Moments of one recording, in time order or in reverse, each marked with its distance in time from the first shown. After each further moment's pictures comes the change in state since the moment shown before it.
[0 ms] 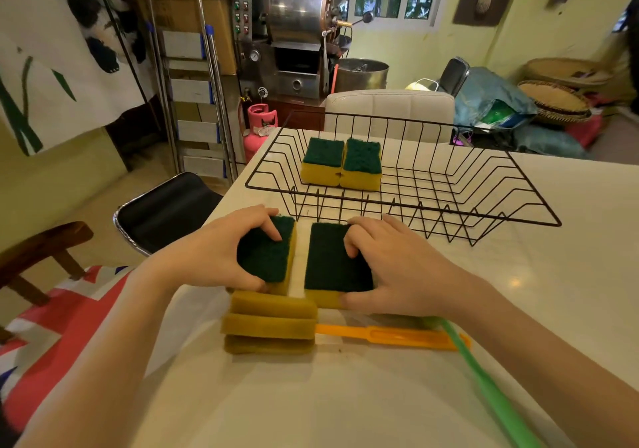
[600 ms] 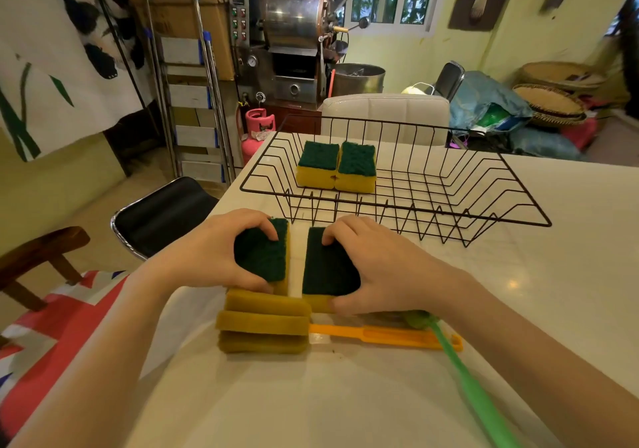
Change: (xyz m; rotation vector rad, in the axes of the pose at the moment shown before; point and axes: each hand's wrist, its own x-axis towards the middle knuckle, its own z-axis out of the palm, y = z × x) left_hand 0.002 0.002 0.000 0.001 0.035 0.000; right_hand 0.007 -0.004 -0.003 0.101 0.005 -0.055
